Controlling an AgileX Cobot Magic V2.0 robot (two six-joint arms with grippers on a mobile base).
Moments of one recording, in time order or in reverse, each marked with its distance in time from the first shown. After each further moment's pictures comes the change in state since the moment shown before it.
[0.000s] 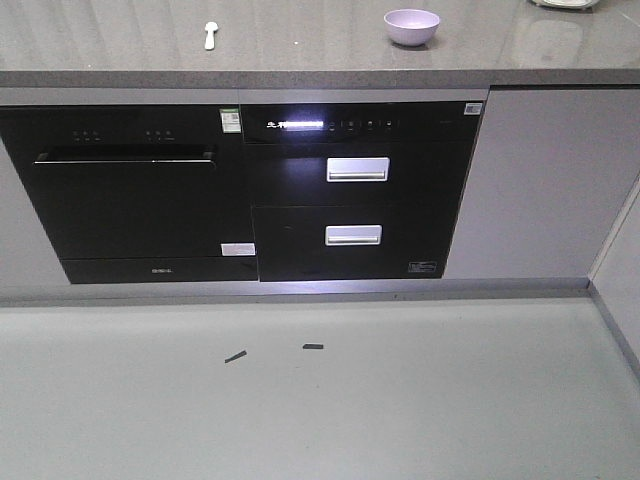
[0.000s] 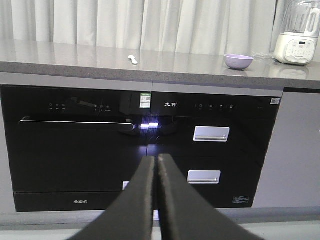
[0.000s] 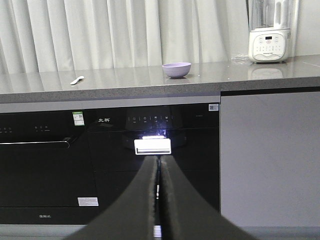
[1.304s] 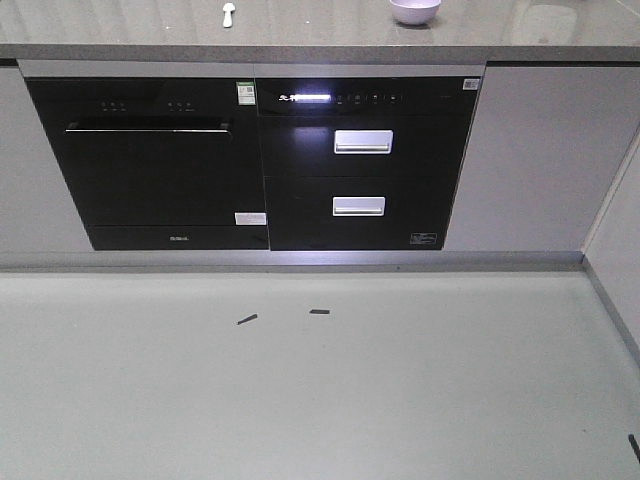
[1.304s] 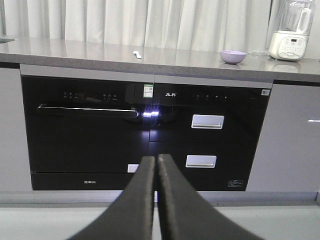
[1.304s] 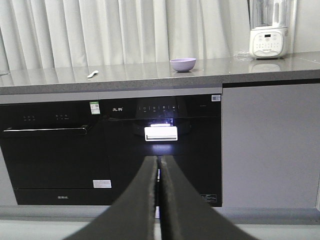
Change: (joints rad) left arm 0.000 0.000 0.000 0.000 0.000 0.000; right arm 0.000 0.000 0.000 0.000 0.000 0.000
